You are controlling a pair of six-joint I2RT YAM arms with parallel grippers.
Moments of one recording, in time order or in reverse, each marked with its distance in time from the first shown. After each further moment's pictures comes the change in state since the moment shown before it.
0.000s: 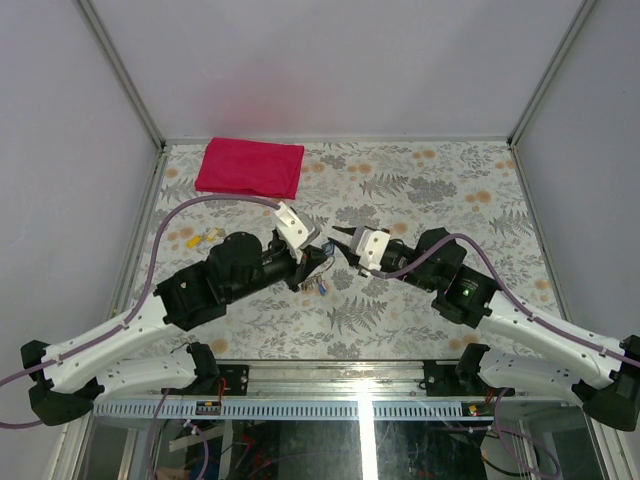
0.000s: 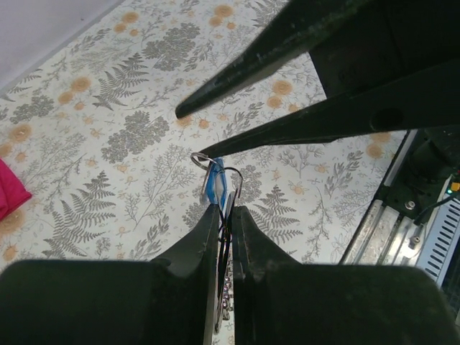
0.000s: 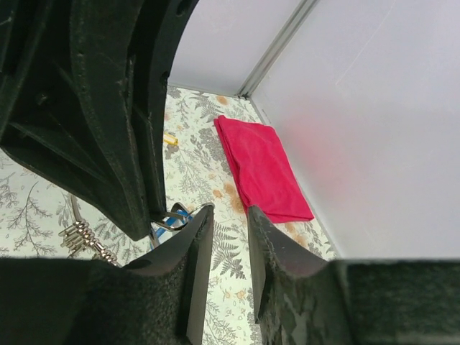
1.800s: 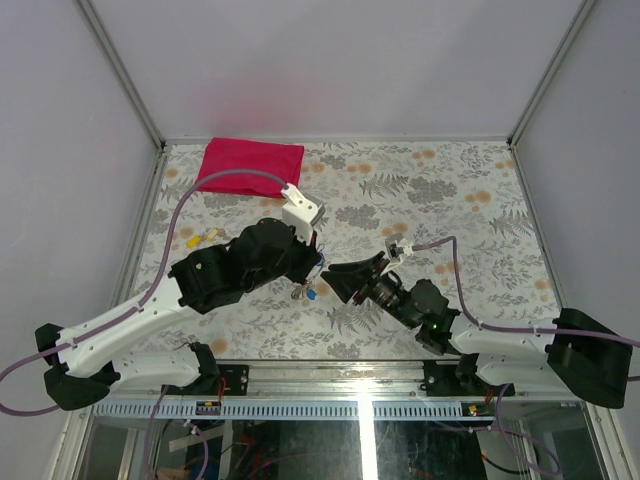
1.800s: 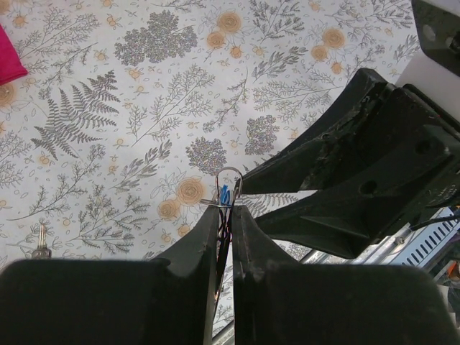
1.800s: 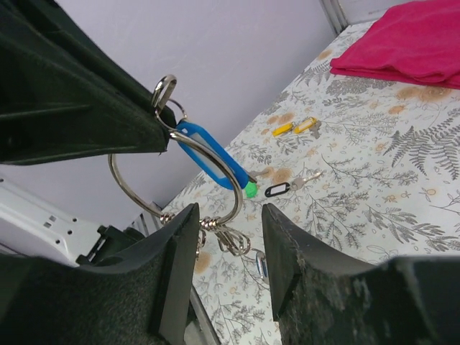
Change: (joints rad) left arm -0.003 0.163 0.204 -0.330 -0.164 -0.293; right arm 0.093 0.134 -0.546 0.824 0.291 1.125
